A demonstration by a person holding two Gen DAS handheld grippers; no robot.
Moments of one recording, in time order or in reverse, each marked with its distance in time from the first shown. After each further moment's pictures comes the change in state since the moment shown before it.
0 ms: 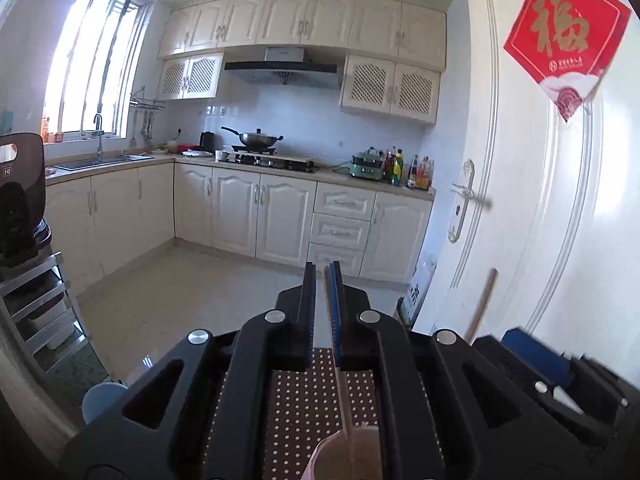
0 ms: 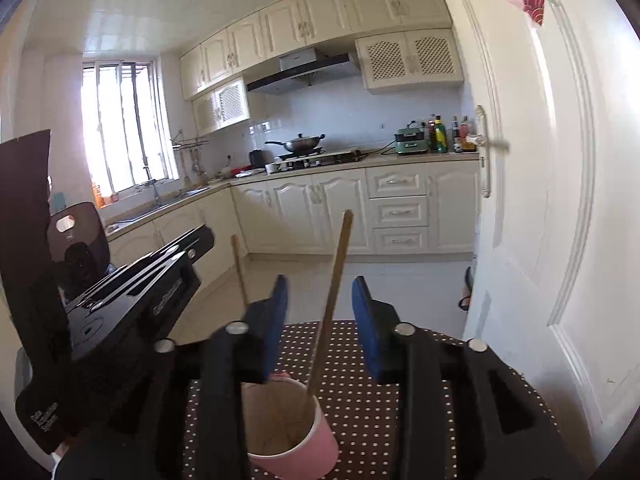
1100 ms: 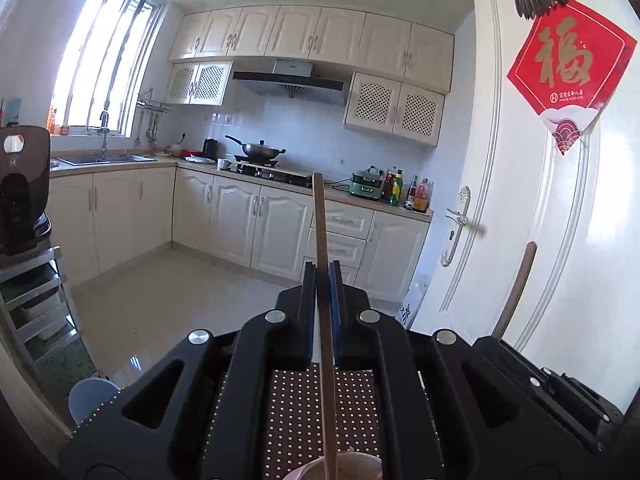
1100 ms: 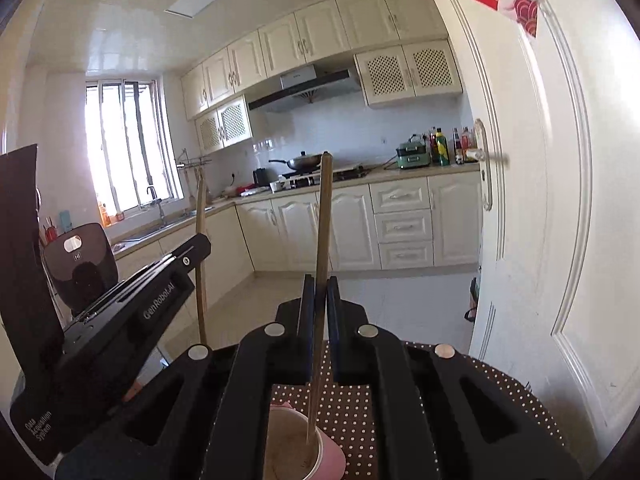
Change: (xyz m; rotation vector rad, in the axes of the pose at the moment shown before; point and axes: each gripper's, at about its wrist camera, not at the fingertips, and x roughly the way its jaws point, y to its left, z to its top) left arm -0.017 0.002 0.011 -0.077 -0.068 -0.001; right arm -0.004 -0.004 0.011 0.029 -0.052 0.031
